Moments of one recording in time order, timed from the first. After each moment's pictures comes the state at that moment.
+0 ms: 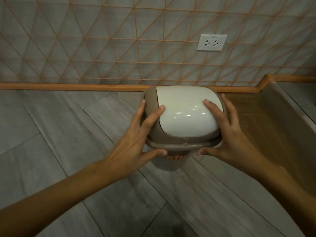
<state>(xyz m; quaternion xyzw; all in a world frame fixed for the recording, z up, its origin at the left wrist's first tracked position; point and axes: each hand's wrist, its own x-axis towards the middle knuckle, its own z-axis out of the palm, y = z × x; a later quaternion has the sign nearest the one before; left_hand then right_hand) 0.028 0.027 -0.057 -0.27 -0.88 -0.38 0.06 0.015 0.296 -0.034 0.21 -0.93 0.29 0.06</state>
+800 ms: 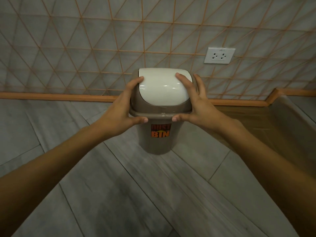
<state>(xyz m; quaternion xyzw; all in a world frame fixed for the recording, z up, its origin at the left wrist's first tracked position) -0.085 -0.027 -0.046 -0.18 -0.88 -0.43 0.06 -0.114 0.225 -0.029 0.22 -0.91 0.36 0.01</state>
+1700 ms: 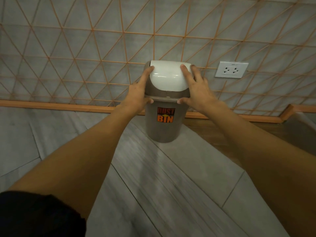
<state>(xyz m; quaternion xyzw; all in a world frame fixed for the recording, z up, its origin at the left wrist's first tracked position) -0.202 -0.017 -0.041 -0.04 -0.91 -0.39 0.11 -0.225 0.184 -0.023 0.17 -0.97 0.14 0.12</state>
